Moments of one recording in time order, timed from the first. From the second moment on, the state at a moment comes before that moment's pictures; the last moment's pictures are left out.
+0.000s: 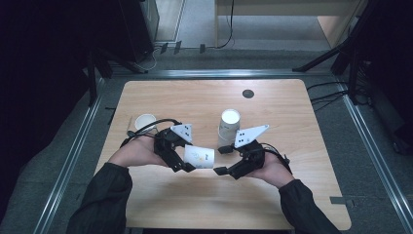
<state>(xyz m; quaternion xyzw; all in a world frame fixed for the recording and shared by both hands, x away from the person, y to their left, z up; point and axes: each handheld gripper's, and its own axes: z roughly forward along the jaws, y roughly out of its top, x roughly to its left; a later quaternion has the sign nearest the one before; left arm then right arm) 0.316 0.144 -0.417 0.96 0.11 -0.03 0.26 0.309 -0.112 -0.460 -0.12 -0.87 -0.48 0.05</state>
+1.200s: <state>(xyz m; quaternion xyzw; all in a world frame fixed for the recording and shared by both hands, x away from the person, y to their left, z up) 0.322 0.114 -0.429 0.98 0.08 -0.04 0.20 0.313 -0.081 -0.472 -0.10 -0.88 -0.45 0.05</state>
